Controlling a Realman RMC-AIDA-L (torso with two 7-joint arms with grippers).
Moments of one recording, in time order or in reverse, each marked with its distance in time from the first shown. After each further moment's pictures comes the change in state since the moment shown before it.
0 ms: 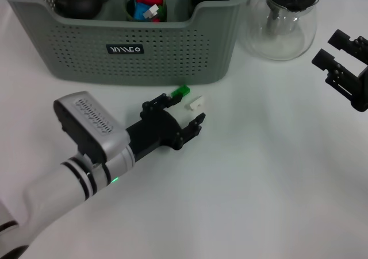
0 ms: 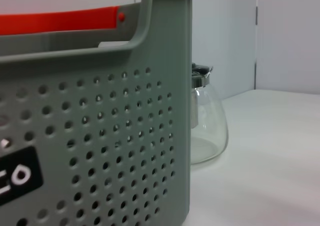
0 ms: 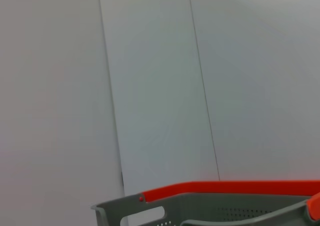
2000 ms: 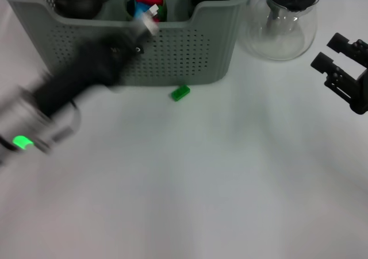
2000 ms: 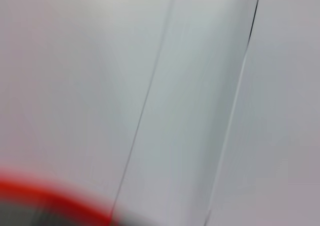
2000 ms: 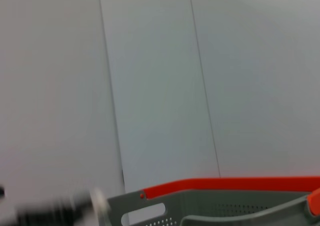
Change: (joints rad) left arm 0.100 0.034 -0.021 0.385 0.047 0.697 -0.757; right arm -0.004 0.002 0.006 0.001 -0.013 -0.001 0.000
